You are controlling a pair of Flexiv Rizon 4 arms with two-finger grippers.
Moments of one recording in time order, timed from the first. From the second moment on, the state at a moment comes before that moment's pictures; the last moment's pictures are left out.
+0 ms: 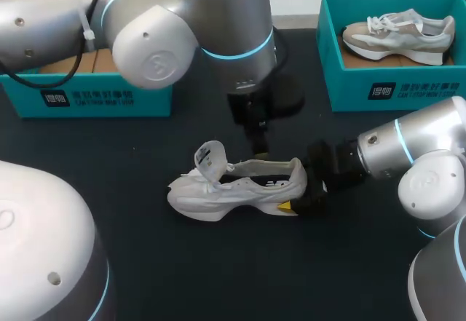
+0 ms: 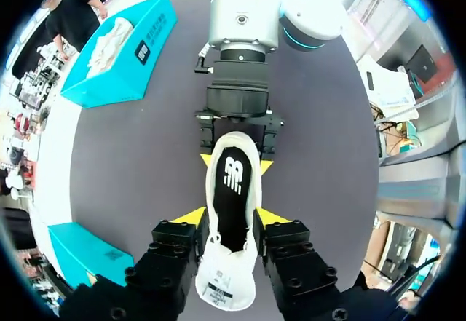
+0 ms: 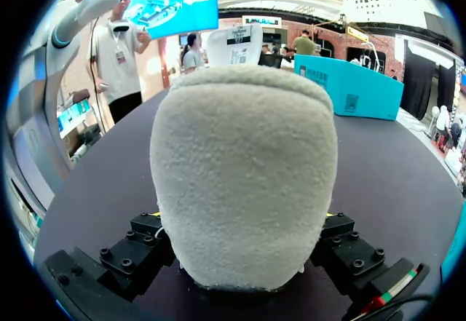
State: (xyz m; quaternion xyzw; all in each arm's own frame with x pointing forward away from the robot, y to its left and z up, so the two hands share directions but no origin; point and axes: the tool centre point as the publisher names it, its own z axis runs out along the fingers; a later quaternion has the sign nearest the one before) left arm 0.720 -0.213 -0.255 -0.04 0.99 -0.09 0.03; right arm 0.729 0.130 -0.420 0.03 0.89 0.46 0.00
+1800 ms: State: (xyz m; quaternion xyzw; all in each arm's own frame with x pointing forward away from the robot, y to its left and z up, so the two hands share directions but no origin) left arm 0.709 -0.227 -0.372 0.03 0.98 -0.11 -0.14; right arm 0.729 0.130 -0.420 0.03 0.89 0.46 0.00
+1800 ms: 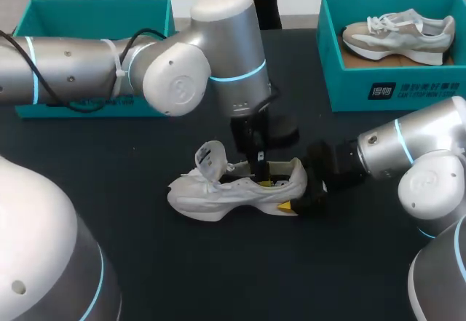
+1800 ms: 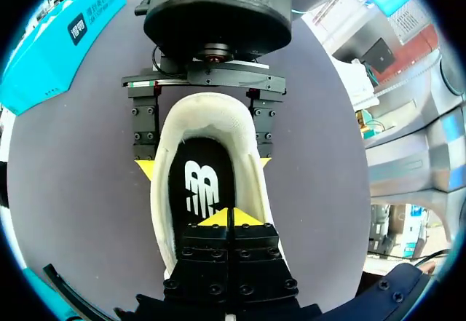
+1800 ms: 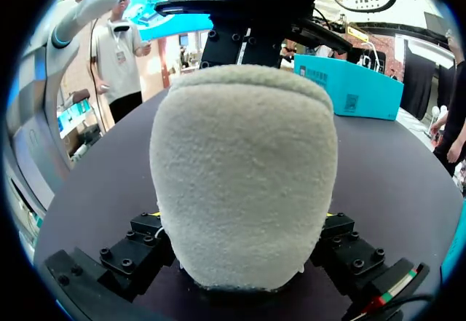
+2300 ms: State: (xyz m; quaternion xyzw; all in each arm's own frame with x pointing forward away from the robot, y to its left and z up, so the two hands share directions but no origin) left arm 0.703 -0.230 -0.392 0.04 0.98 -0.10 -0.14; right arm 0.728 0.129 -0.420 0.03 0.89 0.46 0.00
